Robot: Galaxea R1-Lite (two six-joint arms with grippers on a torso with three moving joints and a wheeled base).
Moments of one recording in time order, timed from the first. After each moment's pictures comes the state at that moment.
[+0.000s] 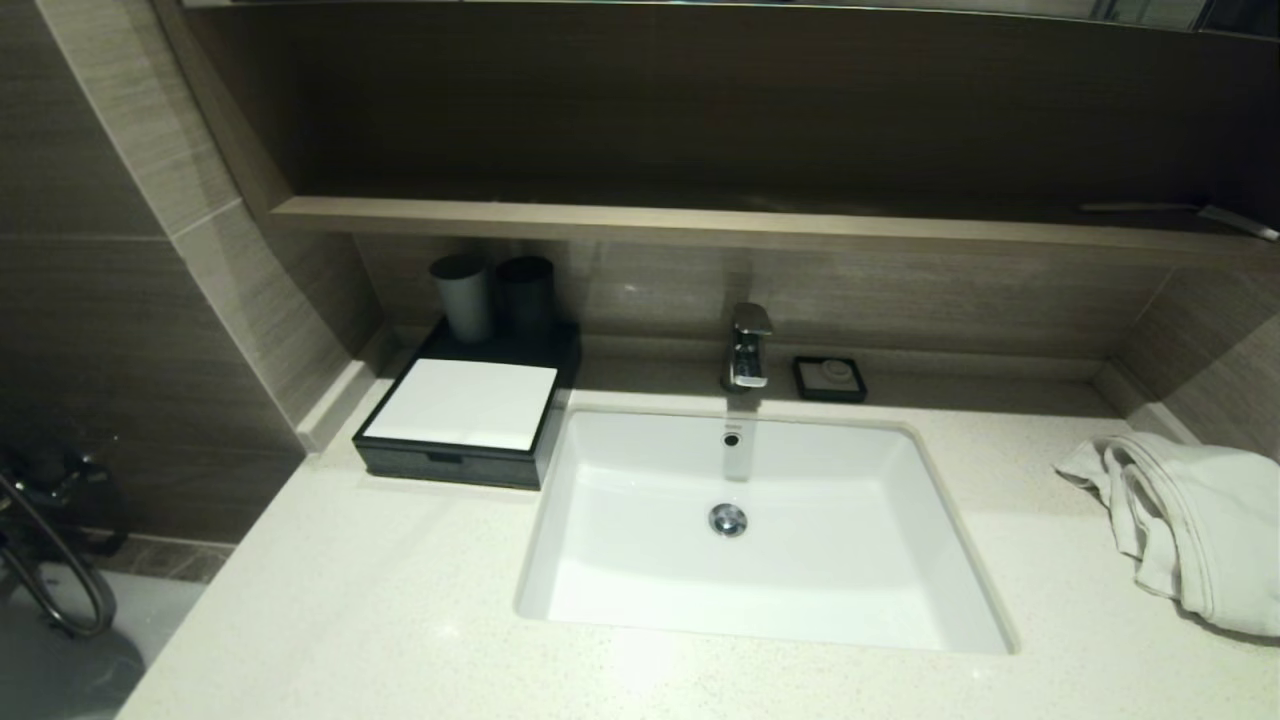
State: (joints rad) left arm 0.00 0.07 -0.18 0.01 -0.02 0.11; right arm 0.00 0.00 0.00 0.00 0.00 0.00
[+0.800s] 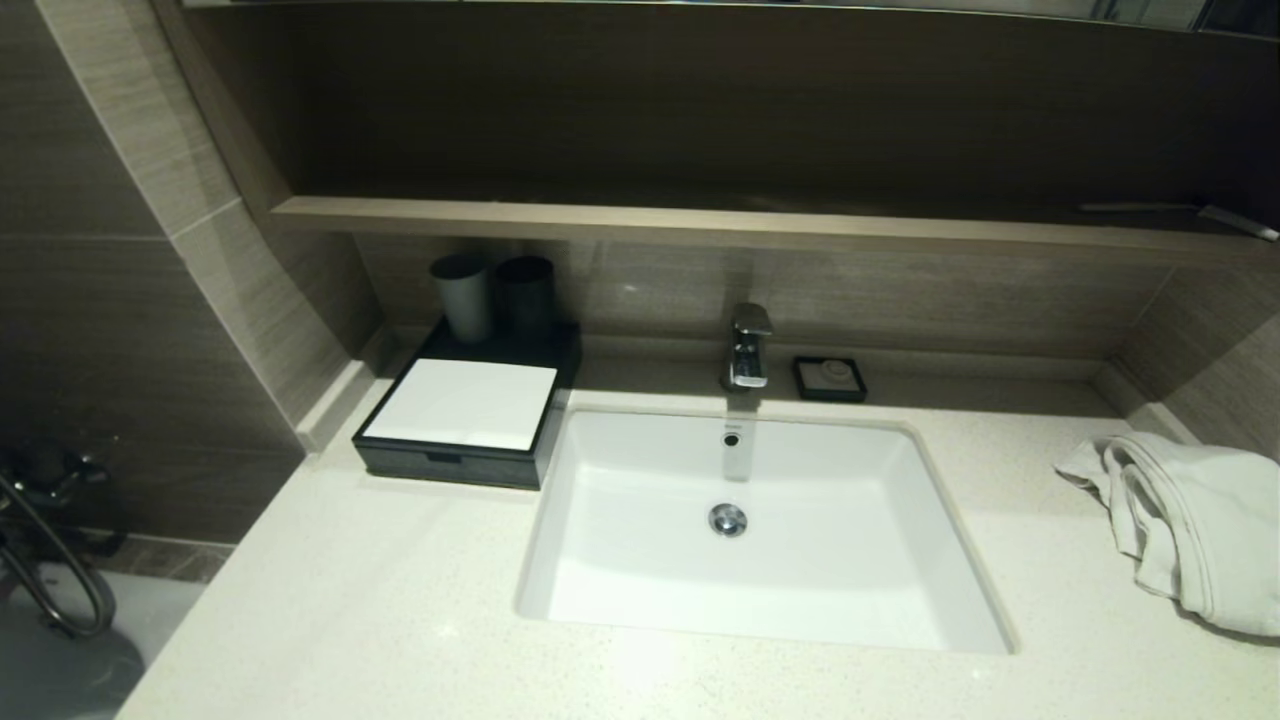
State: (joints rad) left arm 0.00 0.00 0.00 0.00 -0.02 0.05; right arm 0.00 0.00 0.00 0.00 0.00 0.00
